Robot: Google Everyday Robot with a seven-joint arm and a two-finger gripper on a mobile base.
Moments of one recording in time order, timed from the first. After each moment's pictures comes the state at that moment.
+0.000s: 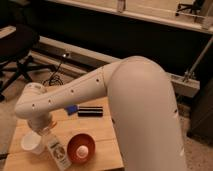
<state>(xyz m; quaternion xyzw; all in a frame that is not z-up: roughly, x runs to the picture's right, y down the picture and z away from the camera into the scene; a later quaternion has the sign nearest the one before) -0.303 0.187 0.689 -0.02 -0.33 -0.88 0.34</state>
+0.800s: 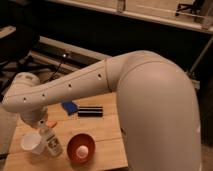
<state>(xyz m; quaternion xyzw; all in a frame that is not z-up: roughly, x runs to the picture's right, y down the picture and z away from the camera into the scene) -0.305 0.144 0.648 0.00 -0.30 -0.89 0.36</state>
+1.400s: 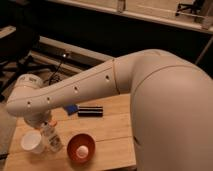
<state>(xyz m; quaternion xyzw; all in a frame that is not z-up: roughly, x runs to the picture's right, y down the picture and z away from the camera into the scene) -0.284 0.149 0.635 0.00 -0.28 -0.89 0.36</state>
